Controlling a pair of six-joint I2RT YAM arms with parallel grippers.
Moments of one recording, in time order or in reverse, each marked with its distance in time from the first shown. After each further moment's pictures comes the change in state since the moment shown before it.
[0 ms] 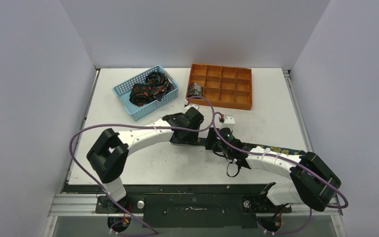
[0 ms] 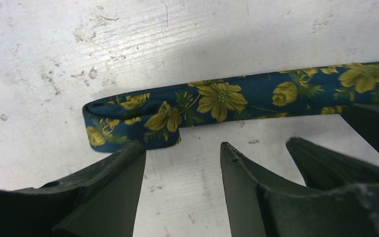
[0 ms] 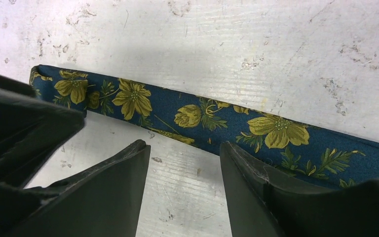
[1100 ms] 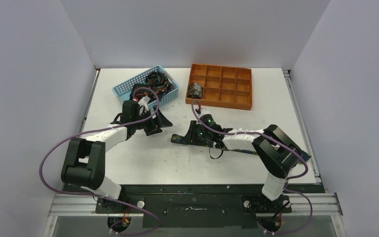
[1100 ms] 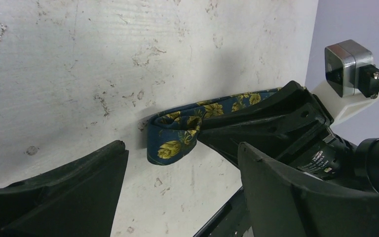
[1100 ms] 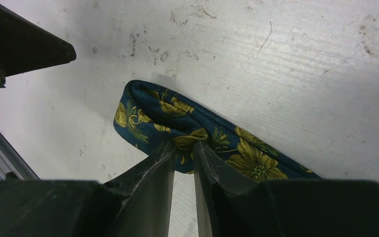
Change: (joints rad) left arm 0.689 -0.269 -0.498 0.596 0.918 -0.108; right arm -0.027 0.434 0.320 0.140 -0.418 0.045
